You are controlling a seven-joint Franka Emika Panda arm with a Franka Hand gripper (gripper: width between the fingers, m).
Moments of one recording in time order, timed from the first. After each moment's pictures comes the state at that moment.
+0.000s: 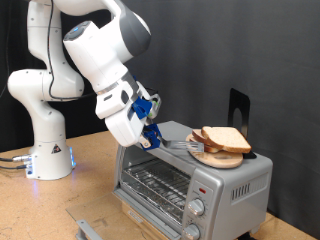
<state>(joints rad) -0.58 -0.13 0.55 -2.32 0.84 2.31 -0.50</state>
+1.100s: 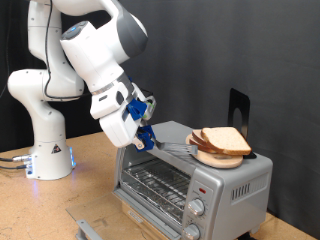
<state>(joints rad) -0.59 -0.14 0.53 -2.34 0.81 2.32 -0.50</state>
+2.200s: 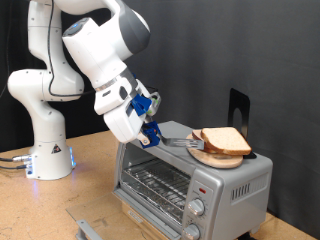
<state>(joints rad) -0.58 -0.14 0.55 -2.32 0.84 2.34 -0.49</state>
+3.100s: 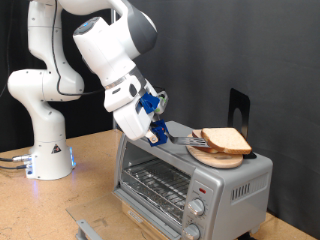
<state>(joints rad) -0.58 -0.14 0.60 -2.32 0.84 2.38 -0.47</state>
